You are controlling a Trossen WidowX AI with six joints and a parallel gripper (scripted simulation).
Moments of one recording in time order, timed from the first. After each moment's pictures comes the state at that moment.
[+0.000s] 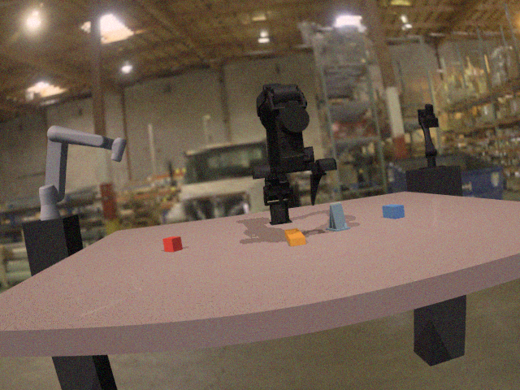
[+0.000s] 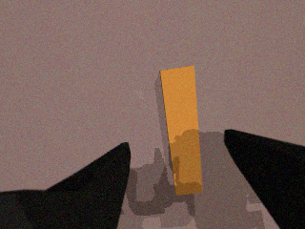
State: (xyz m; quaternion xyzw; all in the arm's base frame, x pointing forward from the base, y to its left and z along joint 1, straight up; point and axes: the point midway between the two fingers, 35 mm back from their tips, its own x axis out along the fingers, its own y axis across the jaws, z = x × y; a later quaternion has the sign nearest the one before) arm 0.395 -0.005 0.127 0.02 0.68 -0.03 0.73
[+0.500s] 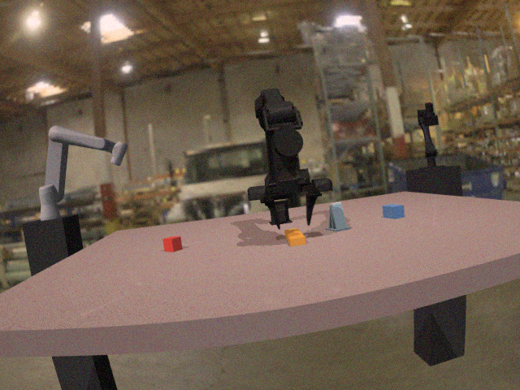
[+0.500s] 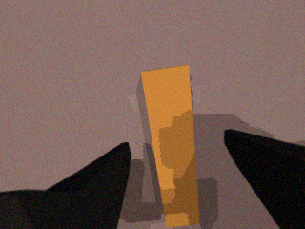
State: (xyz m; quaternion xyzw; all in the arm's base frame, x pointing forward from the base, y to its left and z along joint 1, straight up) arm 0.396 -0.021 0.084 0.02 0.69 -0.03 0.72
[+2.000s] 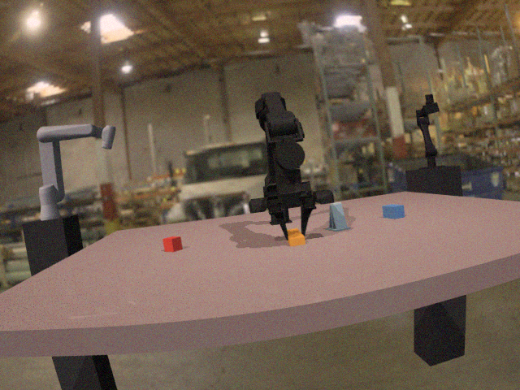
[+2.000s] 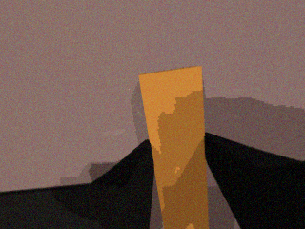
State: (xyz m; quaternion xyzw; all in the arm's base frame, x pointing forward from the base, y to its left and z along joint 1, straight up) arm 0.397 -0.021 0.055 0.02 0.69 -0.03 0.72
